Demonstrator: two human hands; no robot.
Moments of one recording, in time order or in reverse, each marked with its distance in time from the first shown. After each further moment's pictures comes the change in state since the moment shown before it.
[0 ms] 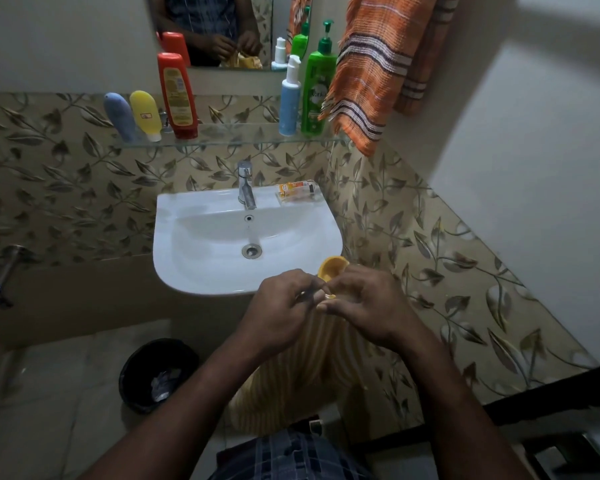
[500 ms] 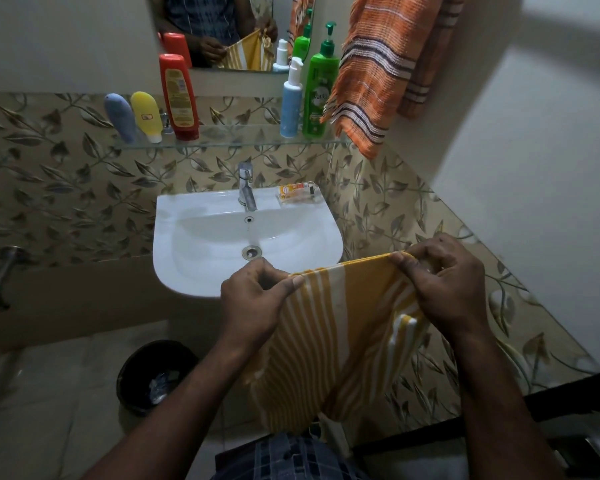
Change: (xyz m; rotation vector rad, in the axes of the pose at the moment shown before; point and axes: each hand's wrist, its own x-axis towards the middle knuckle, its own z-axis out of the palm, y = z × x) left_hand -0.003 -0.011 -0.016 -0.191 0.397 -0.255; right_hand -0.009 0.010 -0.060 -0.032 0.514 0.166
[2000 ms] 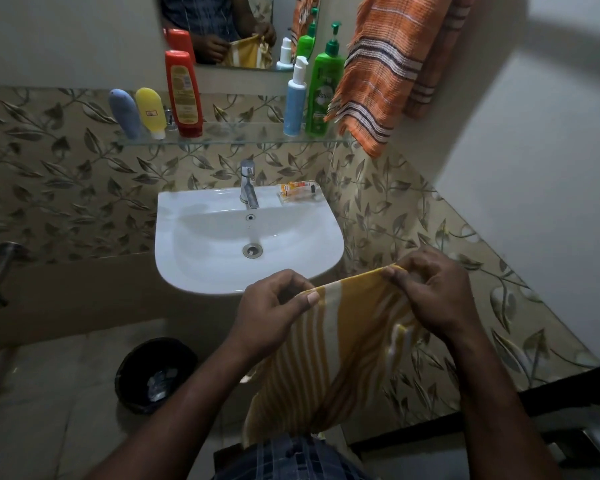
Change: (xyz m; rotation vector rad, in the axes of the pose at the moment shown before) left_hand -0.008 -0.010 -0.010 -0.076 -0.356 0.102; right_hand -0.009 0.008 0.012 -0.091 -0.173 0.020
